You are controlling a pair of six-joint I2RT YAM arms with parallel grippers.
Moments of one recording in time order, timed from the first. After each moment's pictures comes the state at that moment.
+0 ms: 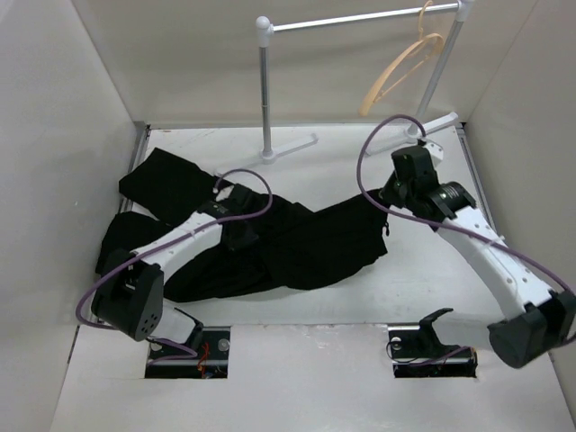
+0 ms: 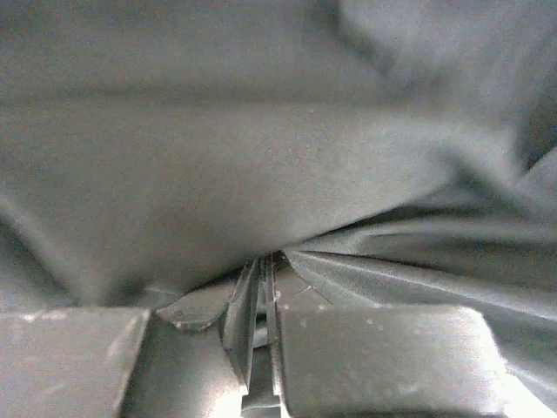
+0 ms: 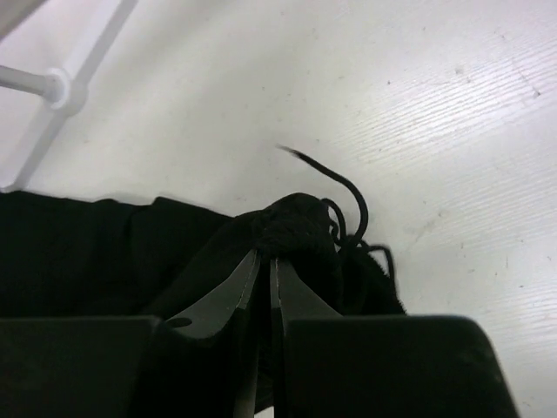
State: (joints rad) left arm -0.55 1.41 0.87 -0.66 -0.19 -0.84; right arm 0.44 1.19 1.21 -0.74 0.37 0.78
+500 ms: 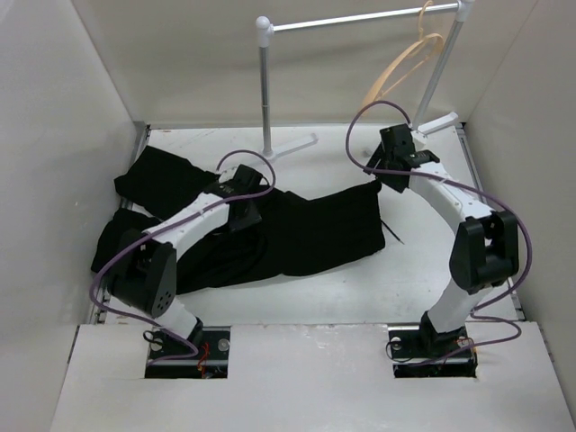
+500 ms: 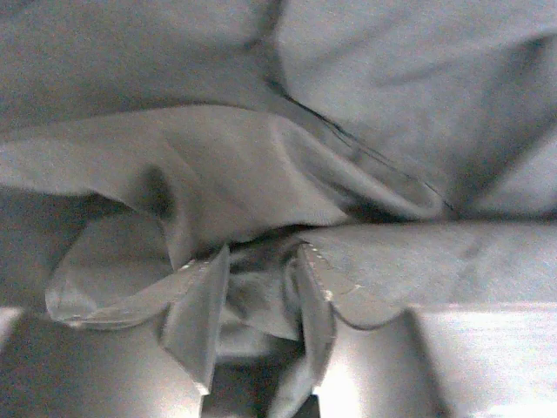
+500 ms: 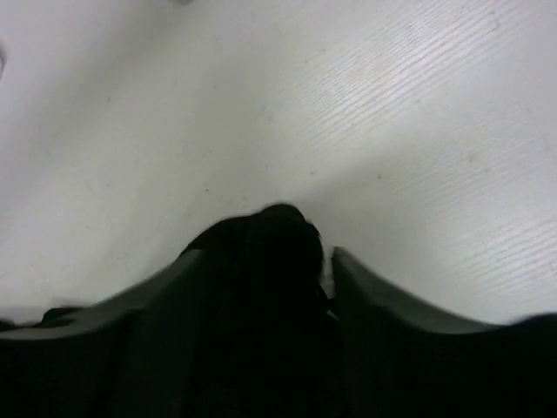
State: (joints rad) left arm -0.46 1.58 1.07 -0.65 -0.26 -0.81; right arm 0.26 1.71 1.40 -0.57 0.33 0.75
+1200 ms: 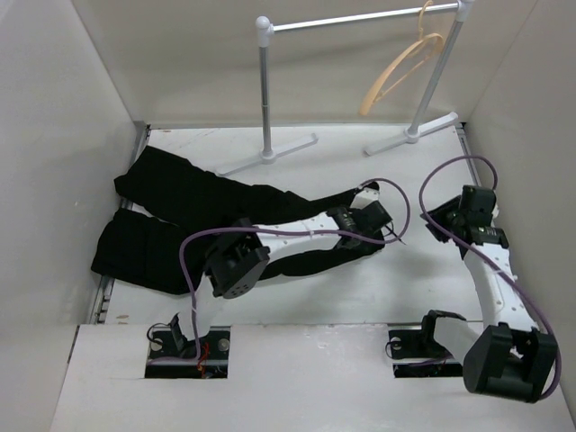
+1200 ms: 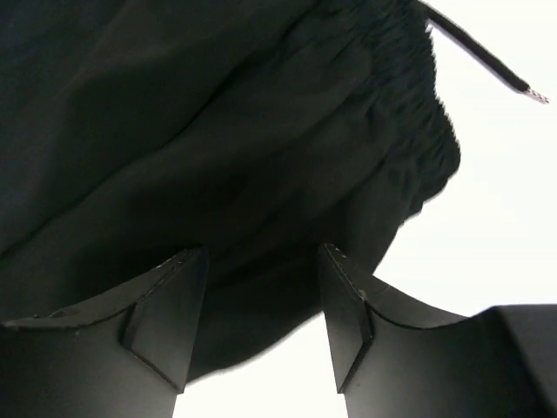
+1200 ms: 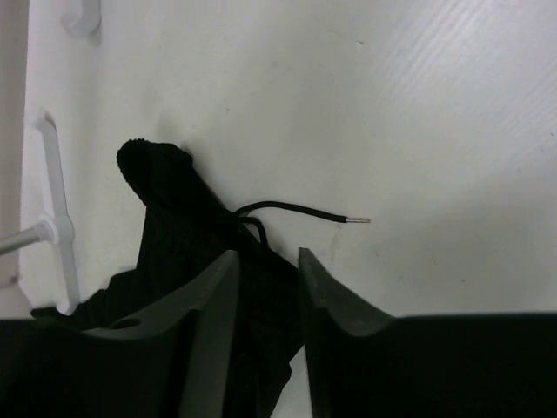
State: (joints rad) left arm -1.12 2.09 1.68 -0.61 -0.41 -0.67; right arm -0.16 1.04 0.77 -0.50 -0.03 0.91
